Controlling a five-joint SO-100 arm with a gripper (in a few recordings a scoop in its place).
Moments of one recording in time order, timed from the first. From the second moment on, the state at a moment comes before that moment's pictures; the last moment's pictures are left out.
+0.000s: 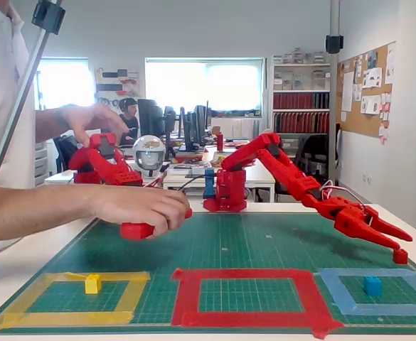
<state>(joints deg) -41.7 31.0 66.2 -19.2 -92.4</state>
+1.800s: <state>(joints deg) -41.7 25.2 64.2 -19.2 -92.4</state>
